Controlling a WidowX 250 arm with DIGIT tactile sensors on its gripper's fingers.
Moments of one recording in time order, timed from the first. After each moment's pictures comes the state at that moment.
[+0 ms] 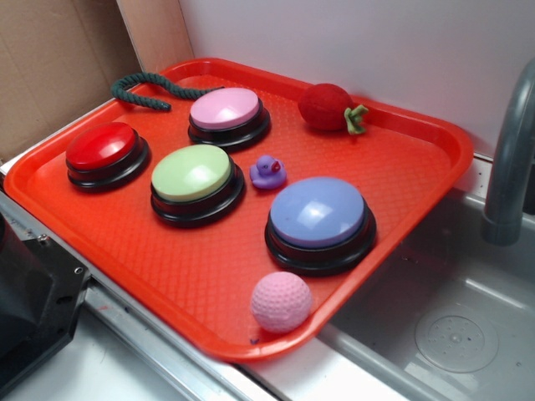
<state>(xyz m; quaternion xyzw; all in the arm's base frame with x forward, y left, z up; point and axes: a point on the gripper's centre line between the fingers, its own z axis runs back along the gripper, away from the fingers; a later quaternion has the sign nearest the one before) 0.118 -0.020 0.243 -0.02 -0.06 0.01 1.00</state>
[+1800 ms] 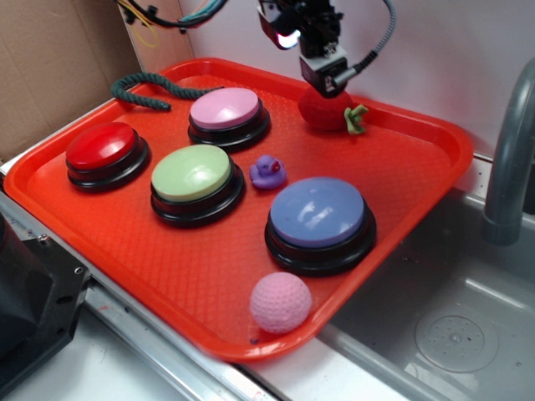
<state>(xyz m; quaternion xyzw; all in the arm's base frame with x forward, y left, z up) 0.322 -0.064 0.094 0.10 -0.07 -0.16 0.98</state>
